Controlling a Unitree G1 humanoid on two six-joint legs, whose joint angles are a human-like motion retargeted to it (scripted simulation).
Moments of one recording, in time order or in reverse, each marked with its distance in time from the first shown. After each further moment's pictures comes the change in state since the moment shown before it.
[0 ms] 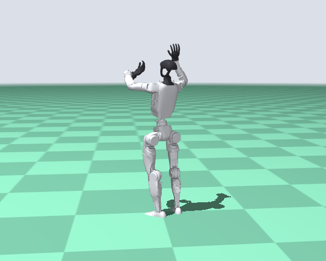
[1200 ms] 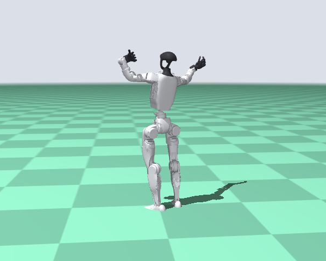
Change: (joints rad) left arm 0.003 -0.070 1.251 -0.161 0.000 0.000 0.000; right arm 0.199 -0.055 -0.573 1.023 0.953 -0.312 0.260; waist 0.029 0.105 0.066; left_leg -0.034 0.006 0.026 0.003 -0.004 -0.005; right_leg -0.055 -0.005 0.023 0.012 0.002 0.003
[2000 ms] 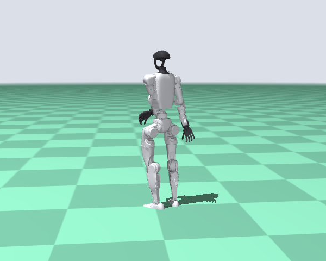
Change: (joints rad) left arm 0.968 -1.158 0.296 1.234 0.000 0.000 0.000; right arm 1.361 1.260 0.281 0.469 -0.636 0.218 0.793; waist -0.054 -0.080 0.395; left_leg 0.195 -0.030 -0.067 0.002 0.032 0.027; right_leg 0.257 0.009 -0.078 -0.036 0.014 -0.017
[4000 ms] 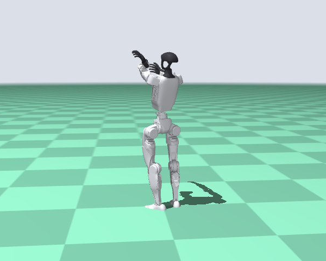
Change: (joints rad) left arm -1.245 0.330 -0.484 -0.493 0.000 0.000 0.000; right arm -1.363 -0.450 0.035 -0.346 0.976 -0.230 0.059; waist 0.030 -0.035 -0.403; left_leg -0.064 0.020 0.071 -0.016 -0.023 -0.012; right_leg -0.121 0.016 0.072 0.016 -0.001 -0.003
